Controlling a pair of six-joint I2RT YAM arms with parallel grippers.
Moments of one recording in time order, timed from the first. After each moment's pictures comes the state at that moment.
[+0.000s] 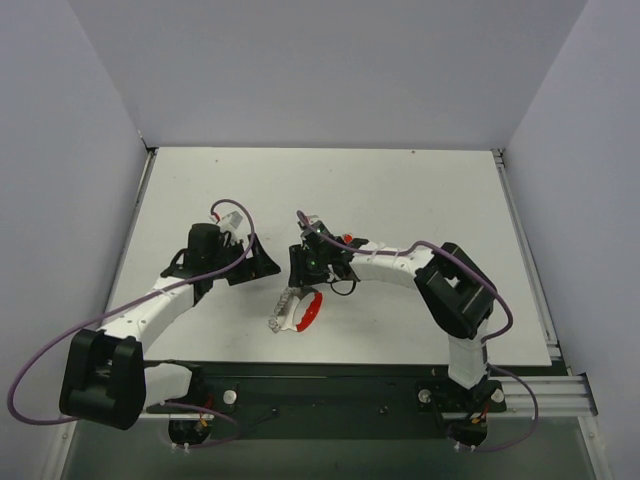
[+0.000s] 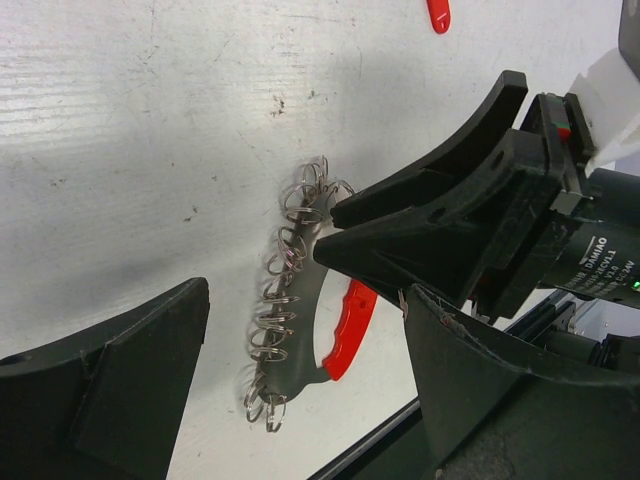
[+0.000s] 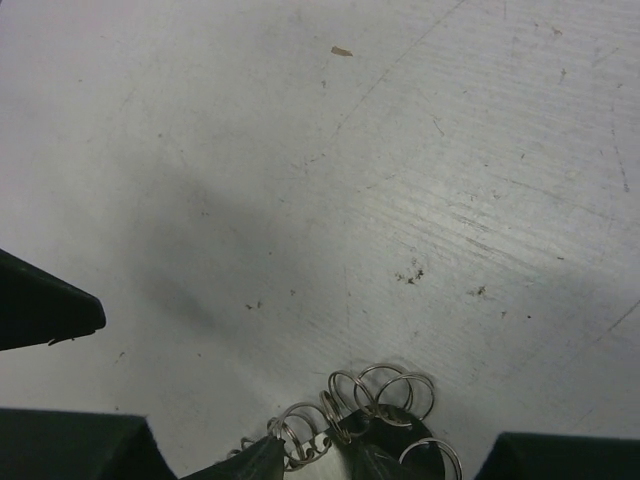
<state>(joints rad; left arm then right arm) -0.24 1.22 0.63 -0.13 0.44 -0.56 0.85 1.90 1.17 -0.12 -0.13 0.56</state>
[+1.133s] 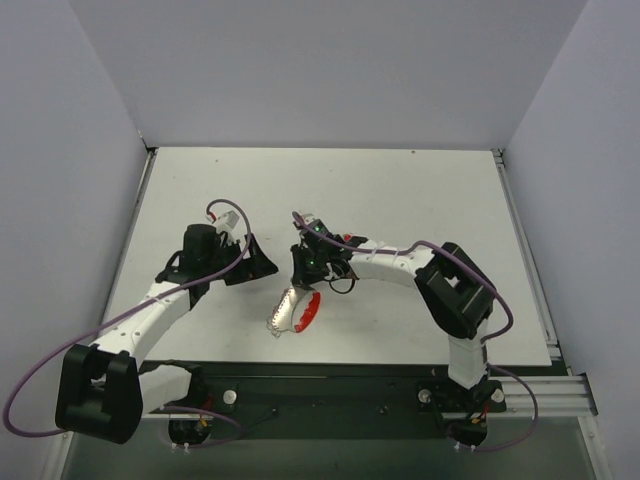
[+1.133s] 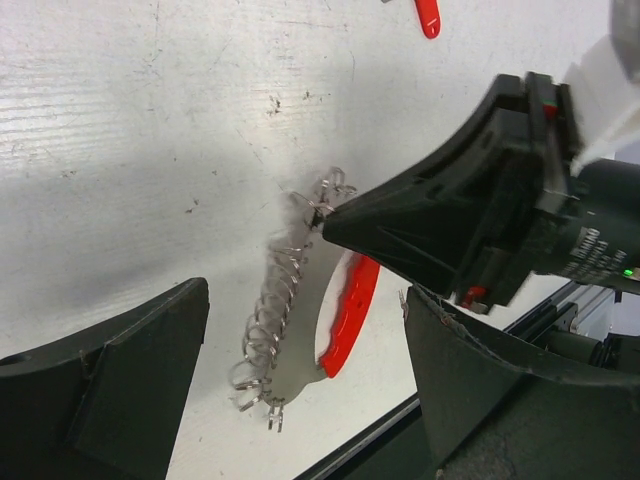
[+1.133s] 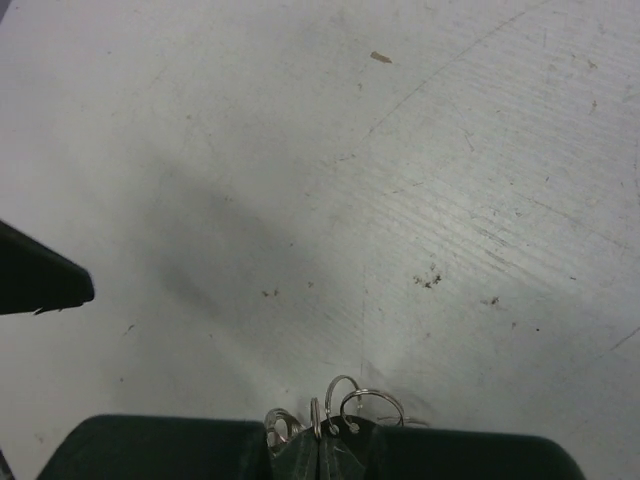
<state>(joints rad) -0.24 1.15 0.63 -0.18 0.43 -0.55 0.85 1.93 1.21 -0.16 -0.13 0.47</state>
